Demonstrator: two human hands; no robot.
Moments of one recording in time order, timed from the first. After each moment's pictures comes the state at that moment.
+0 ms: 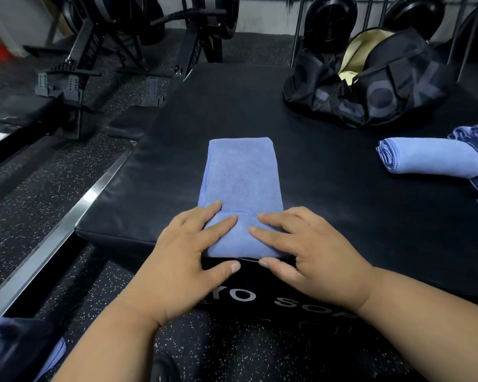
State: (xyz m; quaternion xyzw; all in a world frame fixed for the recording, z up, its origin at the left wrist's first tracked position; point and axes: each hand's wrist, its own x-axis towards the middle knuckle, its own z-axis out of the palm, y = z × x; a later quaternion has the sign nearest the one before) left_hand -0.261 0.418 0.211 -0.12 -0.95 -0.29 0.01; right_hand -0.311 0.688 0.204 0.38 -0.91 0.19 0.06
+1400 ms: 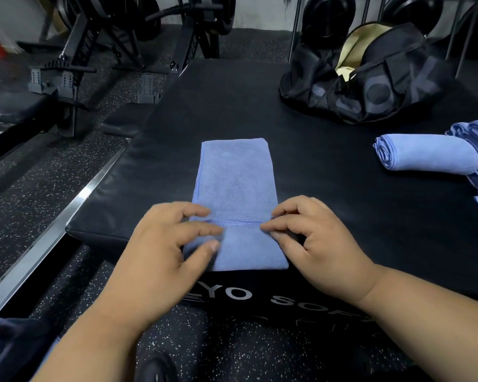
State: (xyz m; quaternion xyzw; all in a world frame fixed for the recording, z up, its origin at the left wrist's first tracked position) left_hand -0.254 0.418 0.234 -0.10 -0.94 -0.30 0.12; right_hand -0.312 0.691 0.209 0.27 -0.89 0.37 0.09
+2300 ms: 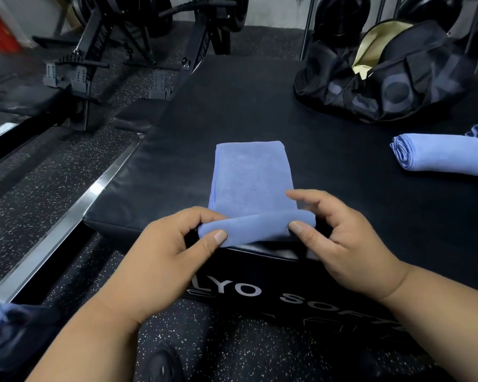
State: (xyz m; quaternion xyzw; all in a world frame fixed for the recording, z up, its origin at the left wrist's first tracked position) left_hand -0.242 0.413 0.249 -0.03 -0.88 -0.48 0.01; right_hand -0.311 0.697 0.214 0.23 -0.85 0.47 0.02
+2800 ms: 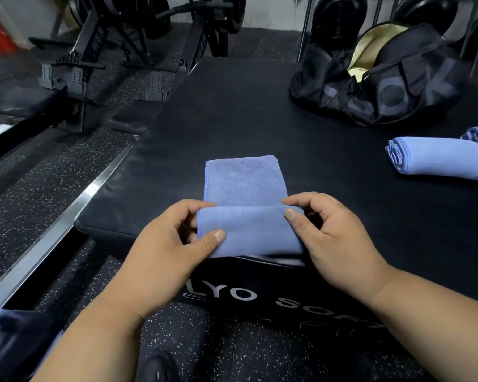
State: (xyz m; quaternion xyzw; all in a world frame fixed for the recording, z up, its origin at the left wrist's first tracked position) left_hand -0.257 0.422 0.237 0.07 -0.84 -0.53 0.02; right_hand -0.315 0.686 0.216 0.11 -0.86 0.50 0.02
